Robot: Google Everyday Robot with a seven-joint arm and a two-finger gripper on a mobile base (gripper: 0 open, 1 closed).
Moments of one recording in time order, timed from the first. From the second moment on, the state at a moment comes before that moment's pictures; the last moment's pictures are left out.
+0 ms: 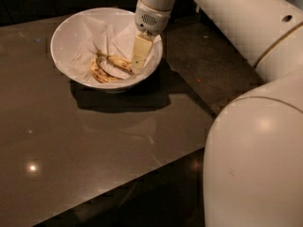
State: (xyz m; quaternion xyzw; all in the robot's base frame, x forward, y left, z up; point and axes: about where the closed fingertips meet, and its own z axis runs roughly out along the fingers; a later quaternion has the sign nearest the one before) arm 0.646 0.009 0.906 -0.60 0.78 0.07 0.13
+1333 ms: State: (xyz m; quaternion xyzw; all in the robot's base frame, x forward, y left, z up) arm 0.655 0.026 0.902 -0.64 0.76 0.05 0.11
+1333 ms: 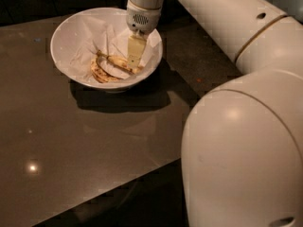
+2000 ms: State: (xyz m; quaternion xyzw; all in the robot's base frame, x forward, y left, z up) arm 0.660 0.044 0.896 -0.64 0.76 0.07 0.10
